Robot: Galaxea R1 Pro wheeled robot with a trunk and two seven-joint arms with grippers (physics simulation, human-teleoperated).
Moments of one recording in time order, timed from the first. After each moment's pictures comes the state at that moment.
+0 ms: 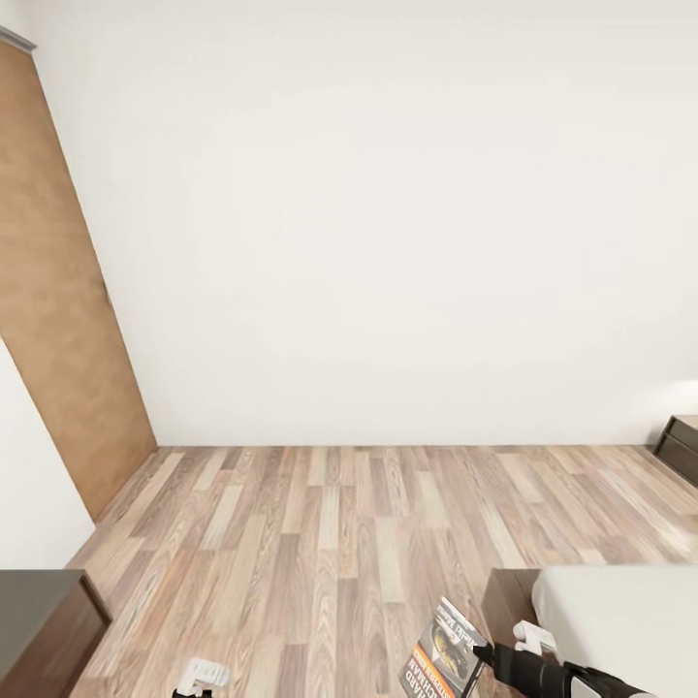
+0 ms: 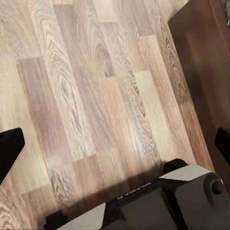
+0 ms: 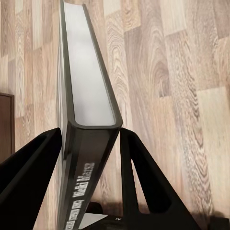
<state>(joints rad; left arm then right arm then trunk) -0.42 0.11 0.58 -0.21 -0.60 -0.03 -0.70 -0.60 -0.22 0.12 0.07 -0.43 0.06 0.64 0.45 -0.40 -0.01</state>
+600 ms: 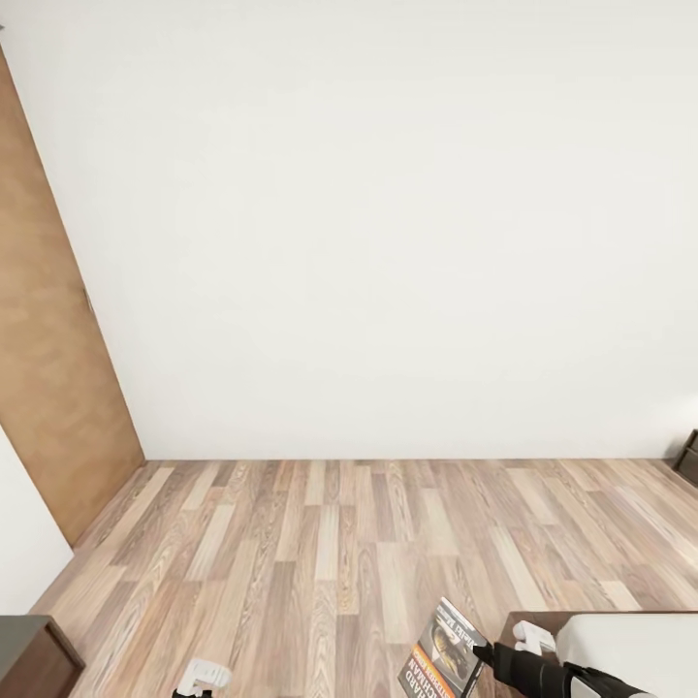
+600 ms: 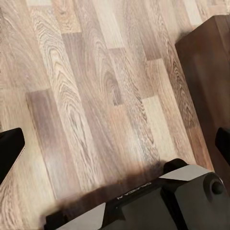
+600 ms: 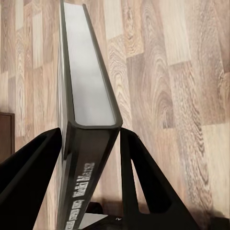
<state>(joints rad) -0.42 0.11 0.58 -0.21 -0.60 -0.03 -0.70 -0.60 -0.22 0.12 0.07 -0.43 0.06 0.64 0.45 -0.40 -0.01</state>
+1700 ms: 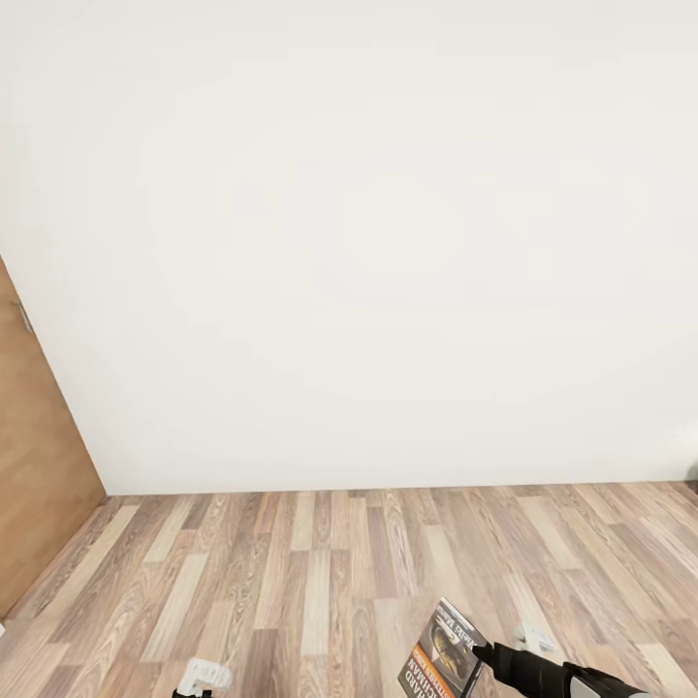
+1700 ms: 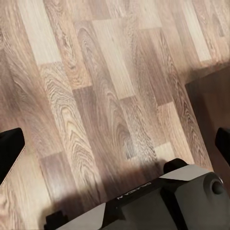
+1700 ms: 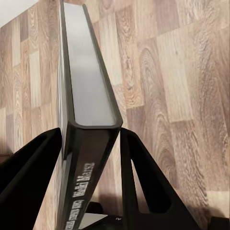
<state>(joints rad) -0.42 0.11 0.58 -0.21 -0.60 -0.03 -0.70 -0.60 -0.21 0.12 0.07 -0.43 0.06 0.64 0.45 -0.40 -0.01</state>
